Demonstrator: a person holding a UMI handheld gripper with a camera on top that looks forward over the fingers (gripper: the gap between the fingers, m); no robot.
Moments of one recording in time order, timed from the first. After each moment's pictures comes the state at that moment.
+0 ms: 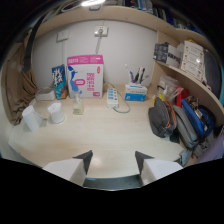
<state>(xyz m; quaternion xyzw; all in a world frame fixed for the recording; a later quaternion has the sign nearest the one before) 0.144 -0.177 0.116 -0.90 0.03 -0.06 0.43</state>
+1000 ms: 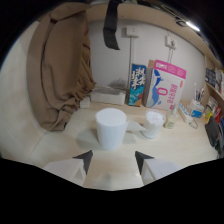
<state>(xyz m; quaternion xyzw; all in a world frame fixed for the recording) -0.234 -0.101 0.073 -0.88 -0.08 0.02 0.47</state>
